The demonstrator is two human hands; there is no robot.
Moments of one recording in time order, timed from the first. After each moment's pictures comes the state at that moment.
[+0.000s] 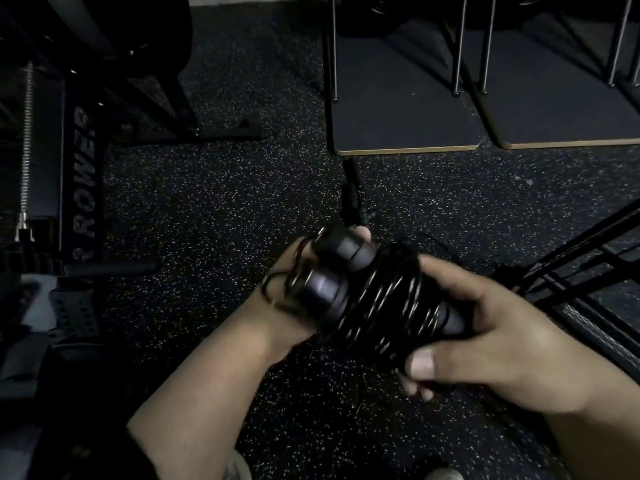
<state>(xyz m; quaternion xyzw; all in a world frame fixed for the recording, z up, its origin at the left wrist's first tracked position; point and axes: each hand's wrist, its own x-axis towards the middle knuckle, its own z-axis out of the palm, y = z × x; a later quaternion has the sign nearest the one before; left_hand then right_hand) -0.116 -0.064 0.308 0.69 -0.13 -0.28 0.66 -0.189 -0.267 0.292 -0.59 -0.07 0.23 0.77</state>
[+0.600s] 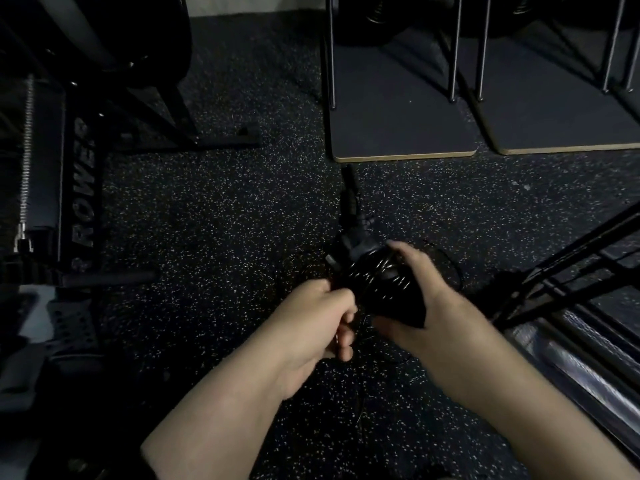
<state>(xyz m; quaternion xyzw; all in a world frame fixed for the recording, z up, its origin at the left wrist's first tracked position) -0.128 -0.076 0.290 0.71 0.11 -0.38 0.59 -0.186 -0.238 0.302 -0.89 0.09 0.11 0.43</state>
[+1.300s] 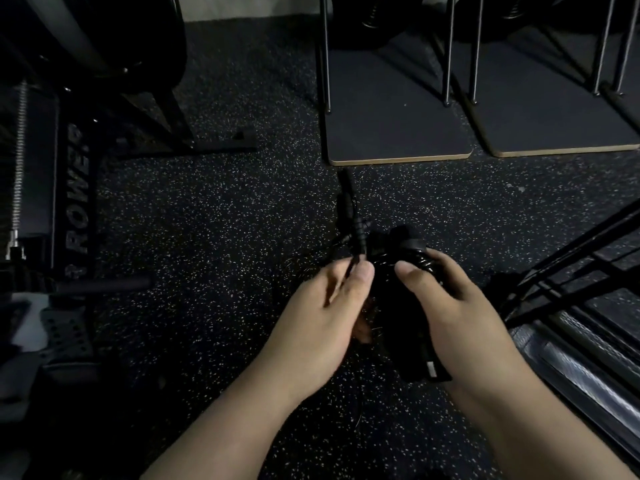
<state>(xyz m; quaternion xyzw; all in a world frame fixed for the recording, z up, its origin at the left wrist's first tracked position) -0.137 -0.077 0.295 0.76 -0.07 -0.25 0.59 -0.182 -0.230 0.303 -0.62 0.26 0.03 0.74</state>
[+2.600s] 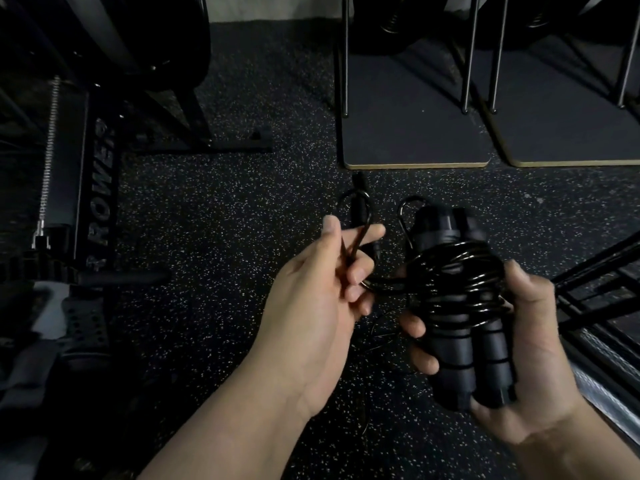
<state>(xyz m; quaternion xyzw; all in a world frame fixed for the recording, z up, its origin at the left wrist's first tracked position) -0.129 -0.077 0.325 0.53 0.09 -0.20 0.82 -0.184 -0.230 0.293 -0.29 -0.02 0.14 0.95</state>
